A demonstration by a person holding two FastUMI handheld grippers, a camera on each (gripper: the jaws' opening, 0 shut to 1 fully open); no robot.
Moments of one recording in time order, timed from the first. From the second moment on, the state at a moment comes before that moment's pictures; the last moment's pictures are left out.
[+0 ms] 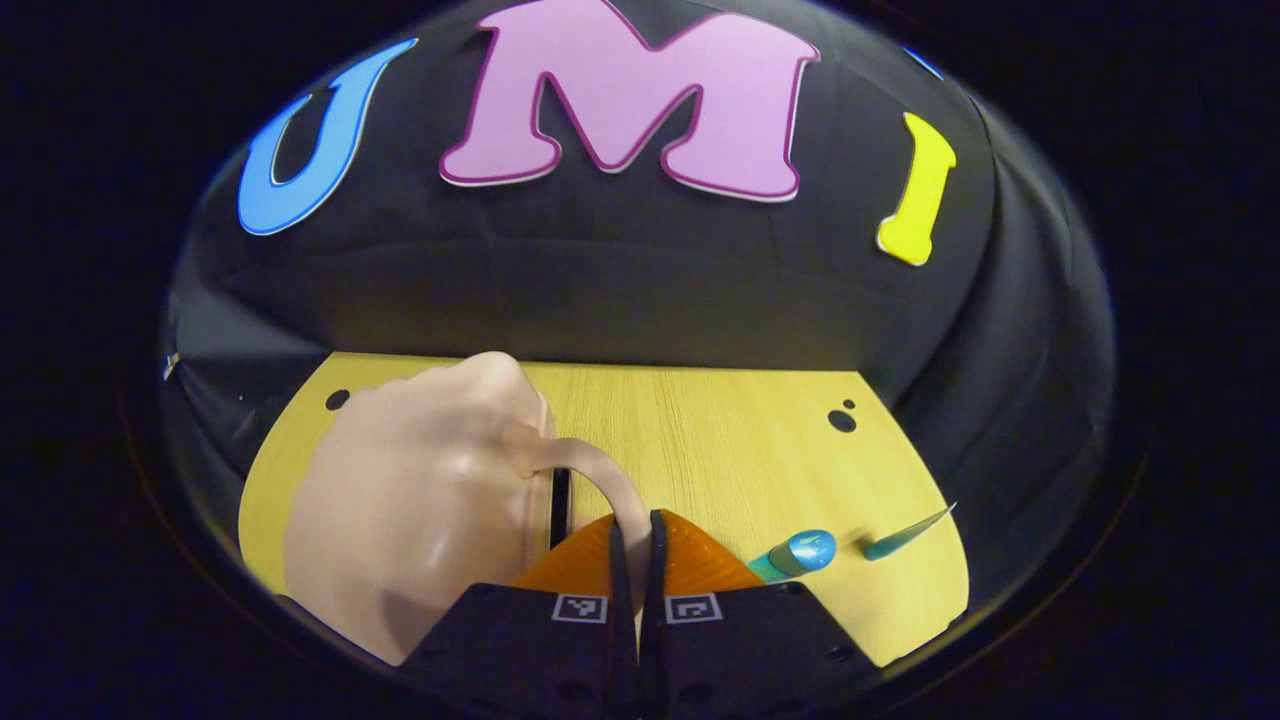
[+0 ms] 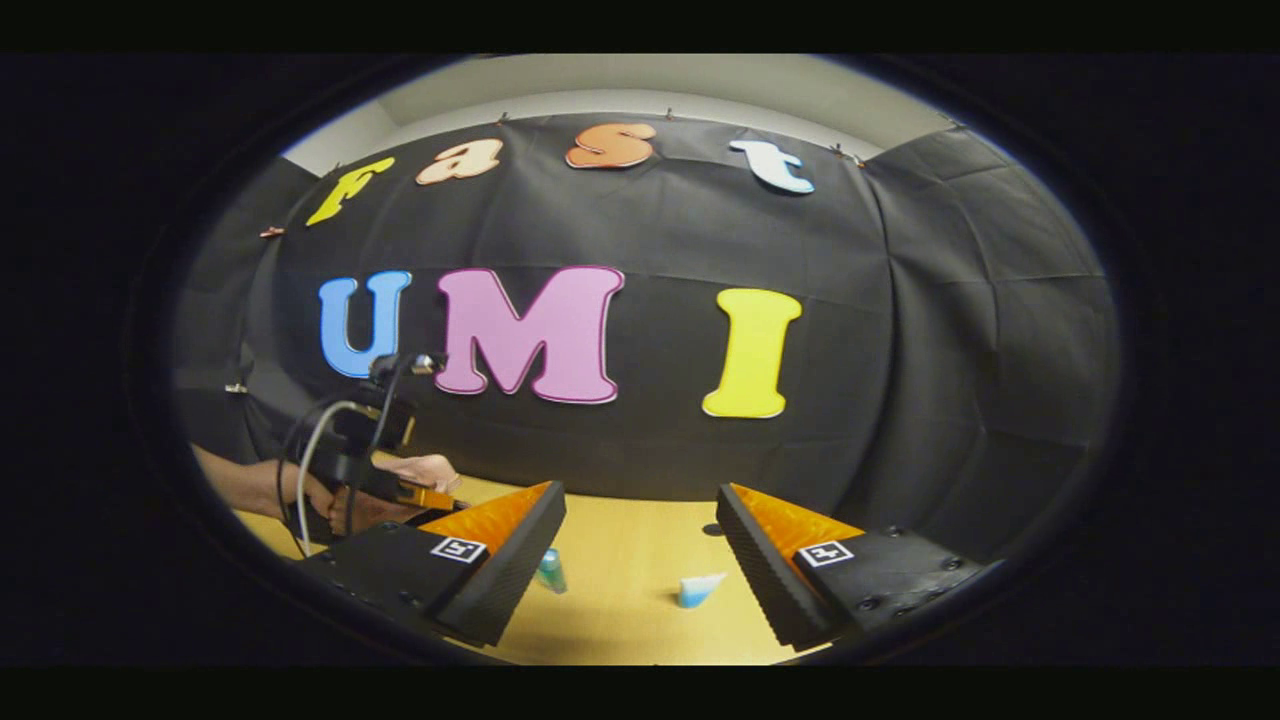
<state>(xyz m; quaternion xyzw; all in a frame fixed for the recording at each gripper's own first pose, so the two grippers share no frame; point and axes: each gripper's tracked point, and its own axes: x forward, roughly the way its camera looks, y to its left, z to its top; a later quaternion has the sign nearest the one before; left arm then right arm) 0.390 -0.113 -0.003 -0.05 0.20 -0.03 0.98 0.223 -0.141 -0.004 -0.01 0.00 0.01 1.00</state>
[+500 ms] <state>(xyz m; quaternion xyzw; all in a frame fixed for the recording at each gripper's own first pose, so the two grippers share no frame) 0.356 0.116 0.111 -0.03 0.14 0.01 0.99 0.213 -0.052 -0.001 -0.01 0.01 0.05 1.00</state>
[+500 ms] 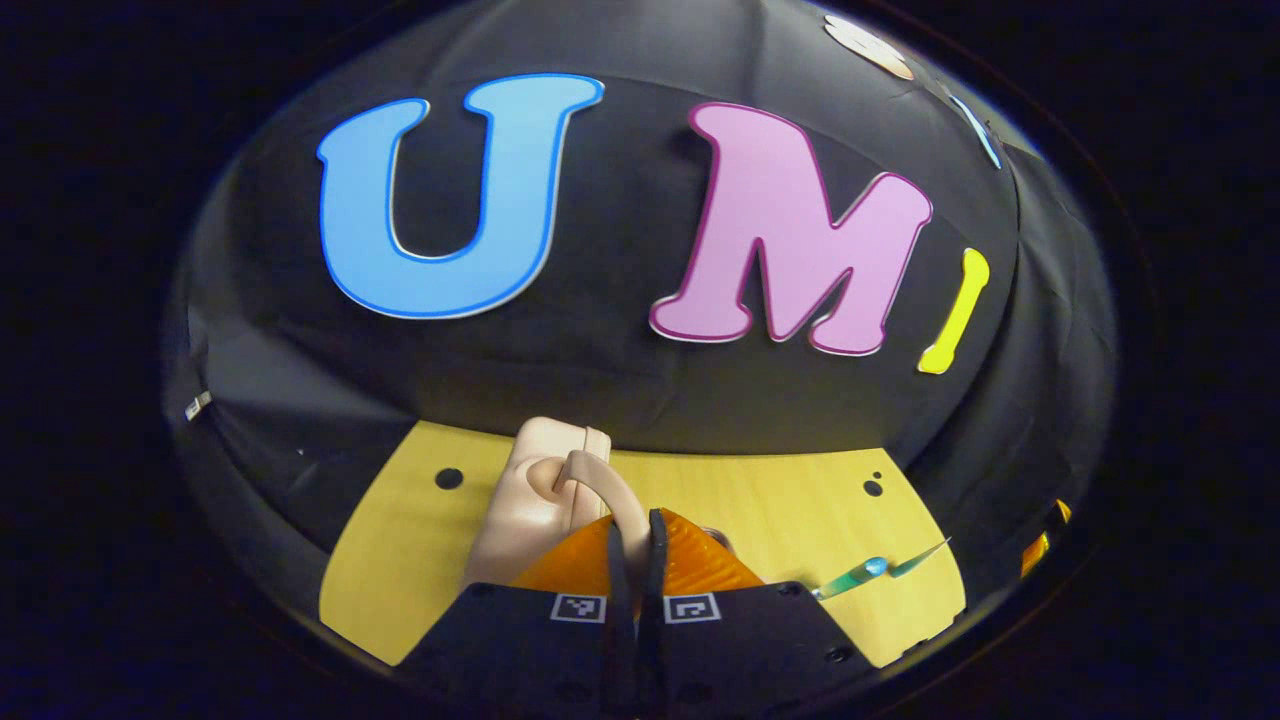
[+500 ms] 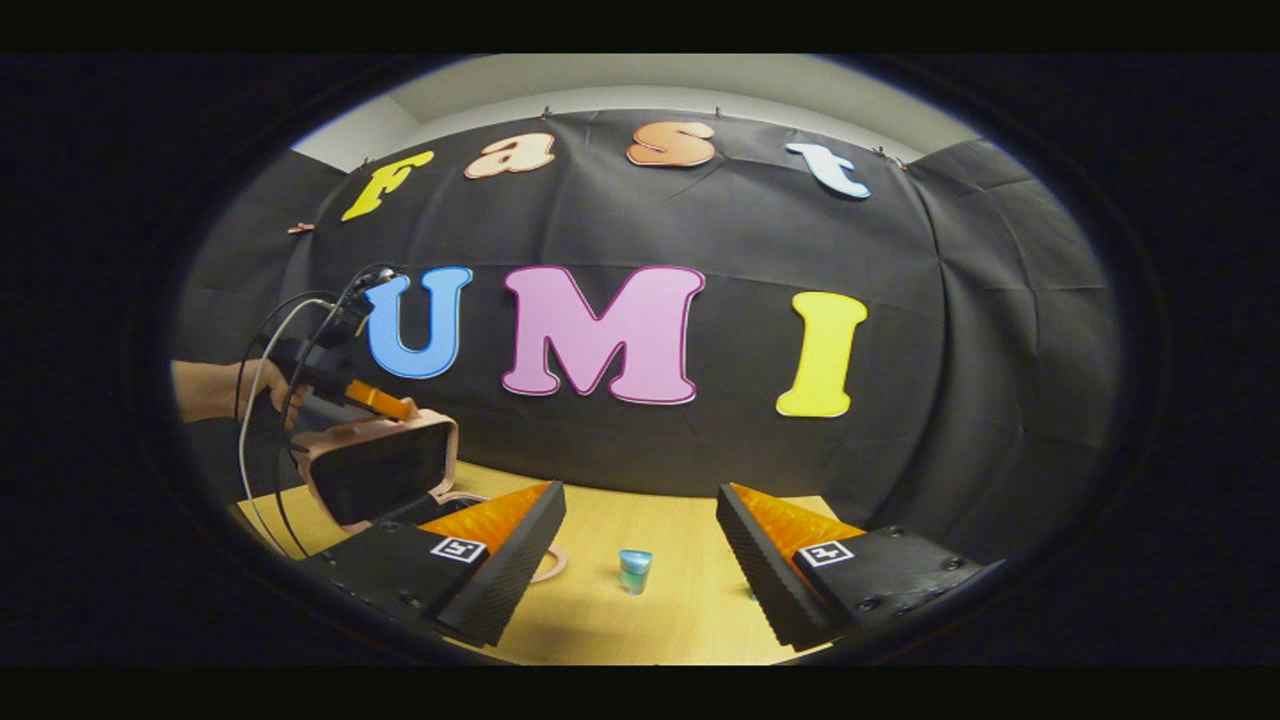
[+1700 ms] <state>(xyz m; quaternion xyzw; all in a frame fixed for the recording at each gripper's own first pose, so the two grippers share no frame) 0.365 0.433 -0.034 -0.04 0.13 0.20 0.97 0.195 -0.029 -0.043 0.00 0.09 -0.02 1.00</state>
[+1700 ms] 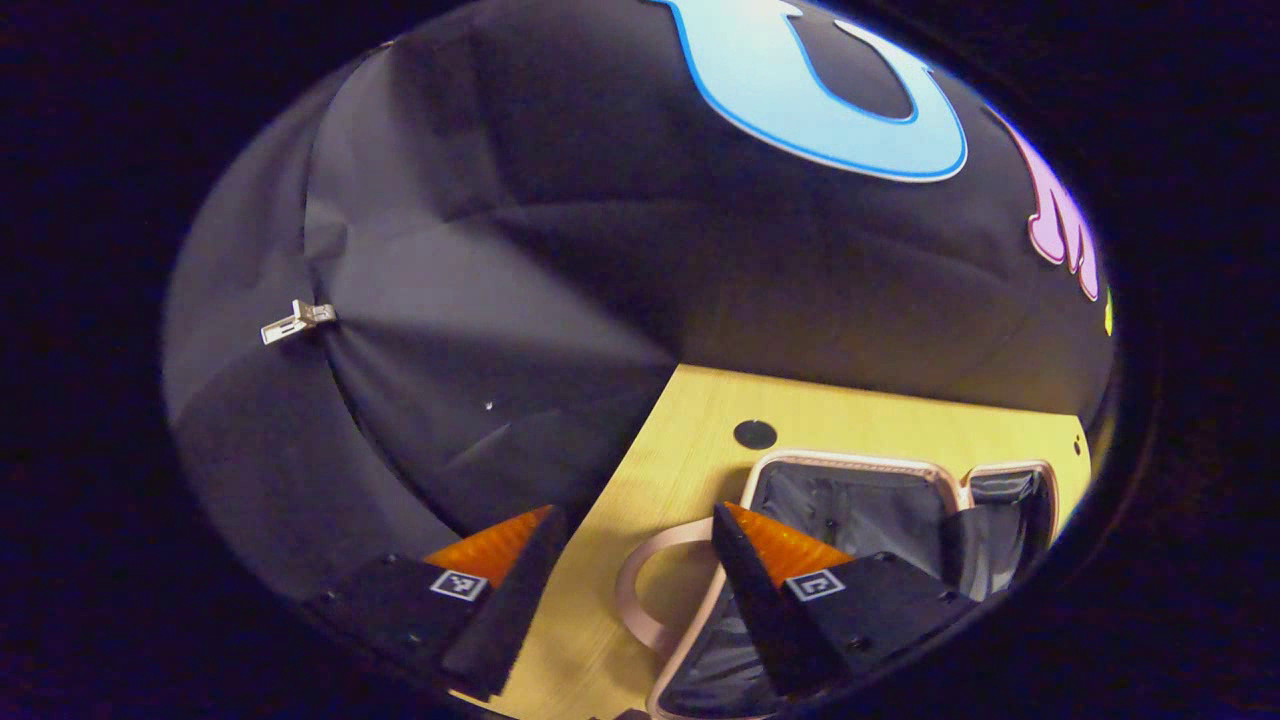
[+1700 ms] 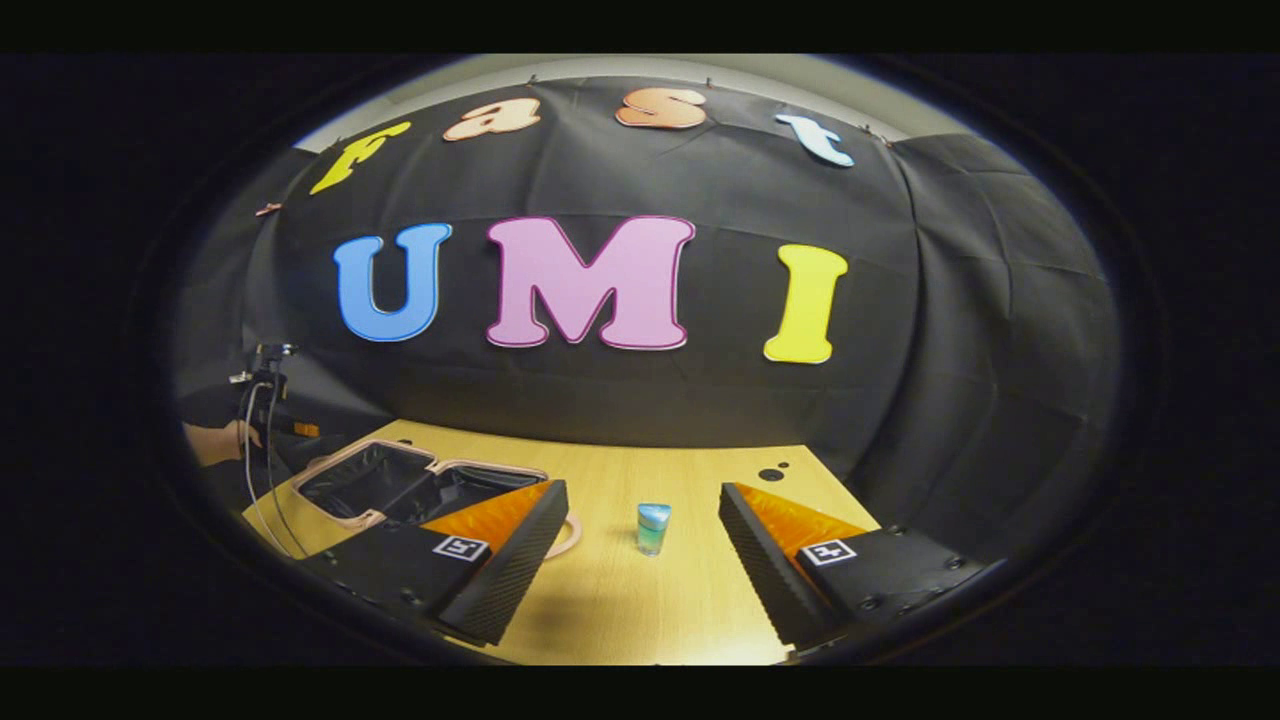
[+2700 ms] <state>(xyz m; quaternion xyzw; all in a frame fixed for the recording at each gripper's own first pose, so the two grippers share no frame) 0.307 -0.130 -0.021 -0.09 0.01 -0.16 0.98 0.164 -0.180 -0.042 -0.02 0.08 -0.13 0.99</state>
